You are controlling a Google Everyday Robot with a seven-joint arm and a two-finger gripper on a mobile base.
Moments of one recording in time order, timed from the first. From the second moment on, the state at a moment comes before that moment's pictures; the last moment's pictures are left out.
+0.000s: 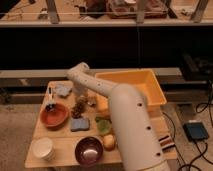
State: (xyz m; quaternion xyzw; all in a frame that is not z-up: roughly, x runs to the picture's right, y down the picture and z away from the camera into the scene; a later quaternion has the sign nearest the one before) arm -0.162 0.056 0.974 -0.13 -0.28 -0.77 0.55
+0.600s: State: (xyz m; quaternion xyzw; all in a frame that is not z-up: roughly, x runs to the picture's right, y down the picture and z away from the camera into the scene) arm -0.162 0.058 0.971 -0.12 -0.29 -0.77 0.55
